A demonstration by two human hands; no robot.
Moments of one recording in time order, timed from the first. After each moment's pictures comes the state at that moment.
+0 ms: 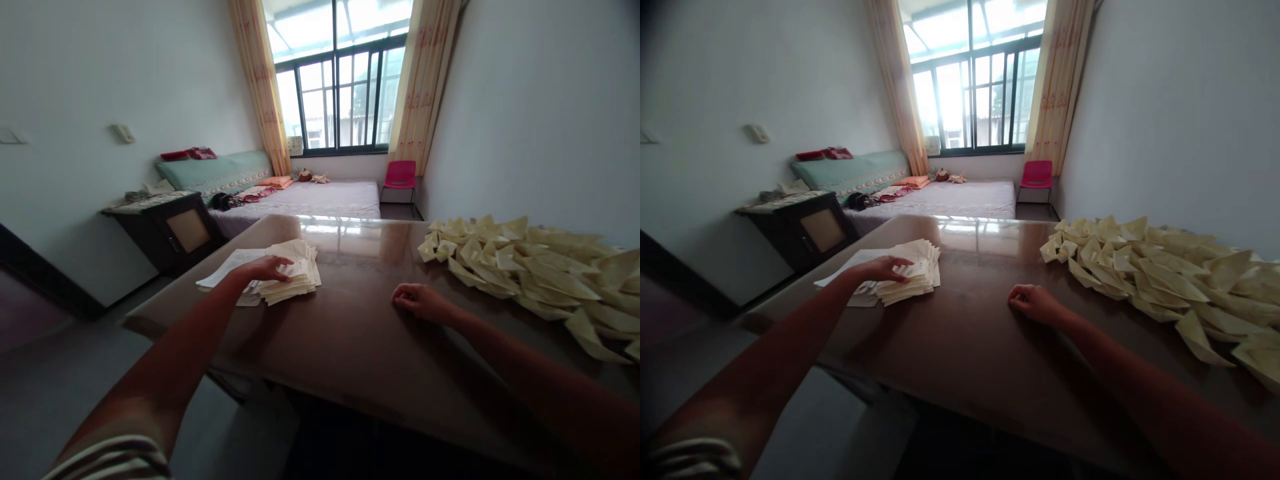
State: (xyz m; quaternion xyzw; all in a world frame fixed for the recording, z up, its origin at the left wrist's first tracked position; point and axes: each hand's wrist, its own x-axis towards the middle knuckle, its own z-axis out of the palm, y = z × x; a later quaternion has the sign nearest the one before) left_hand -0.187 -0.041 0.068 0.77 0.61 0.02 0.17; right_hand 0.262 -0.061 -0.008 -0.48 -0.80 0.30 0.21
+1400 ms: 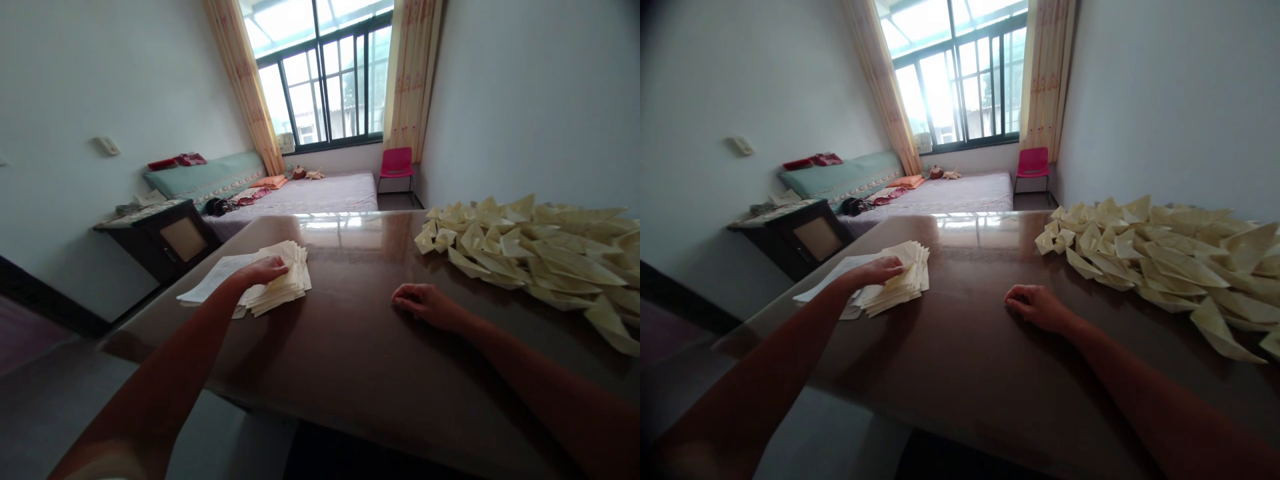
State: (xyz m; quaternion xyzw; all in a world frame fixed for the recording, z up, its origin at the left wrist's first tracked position) left_hand -0.134 -0.041 0.083 0.71 0.68 0.04 0.18; right_hand 0.276 -0.066 -0.013 -0.44 -0.80 0.34 0.23
